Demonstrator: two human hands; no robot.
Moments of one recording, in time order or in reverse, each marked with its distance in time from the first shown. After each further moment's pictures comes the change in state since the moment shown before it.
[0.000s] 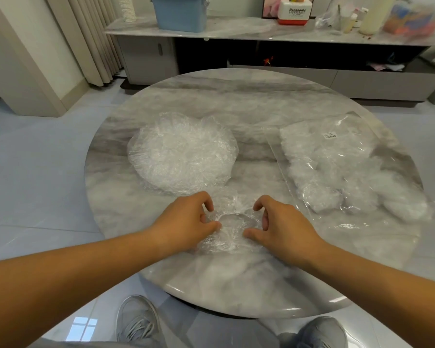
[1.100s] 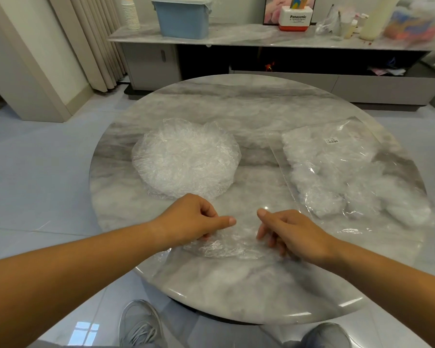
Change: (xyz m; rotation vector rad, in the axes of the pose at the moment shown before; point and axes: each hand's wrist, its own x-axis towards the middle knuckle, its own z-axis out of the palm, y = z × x) left_hand 0.005 0.008 -0.012 -0.292 -0.134 -0.089; right_hand -0.006 0.006 -0.018 0.617 -0.228 0.143
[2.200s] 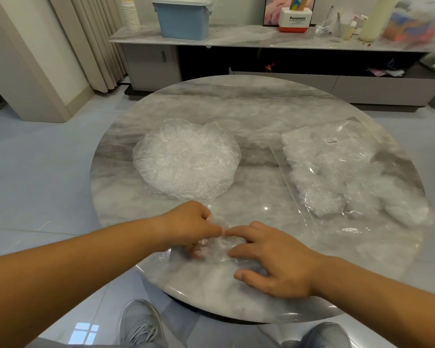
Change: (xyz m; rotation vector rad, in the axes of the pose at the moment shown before) left_hand -0.004 0.006 -0.003 0.085 -0.124 -0.178; right_hand -0.005 0.015 0.026 -0.856 -0.194 -0.669
